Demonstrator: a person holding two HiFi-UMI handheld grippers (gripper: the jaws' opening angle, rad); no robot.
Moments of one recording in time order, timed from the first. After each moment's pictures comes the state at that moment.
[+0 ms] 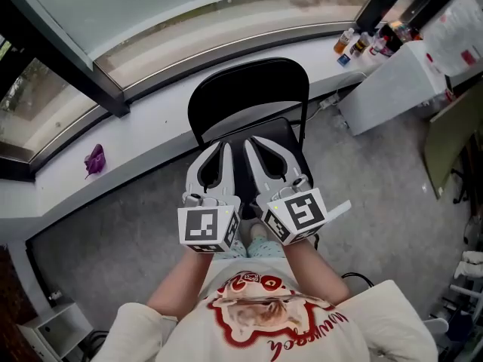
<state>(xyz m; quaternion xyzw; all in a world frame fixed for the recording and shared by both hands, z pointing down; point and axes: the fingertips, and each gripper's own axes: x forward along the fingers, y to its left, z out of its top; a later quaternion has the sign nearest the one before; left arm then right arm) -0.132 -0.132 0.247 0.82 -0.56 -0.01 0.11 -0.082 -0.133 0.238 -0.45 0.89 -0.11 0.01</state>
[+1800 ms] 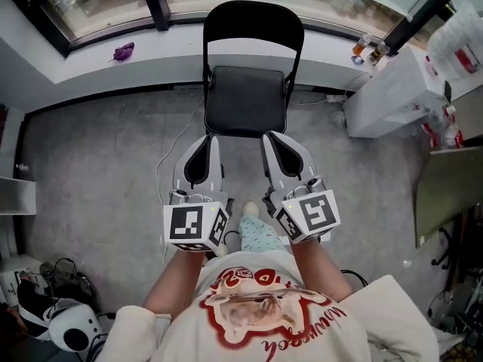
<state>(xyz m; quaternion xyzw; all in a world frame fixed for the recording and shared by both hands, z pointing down) 0.066 0.245 0.212 0.68 -0.73 -0.06 0.08 0.161 0.203 0.209 -0.29 0.96 -0.06 0.02</state>
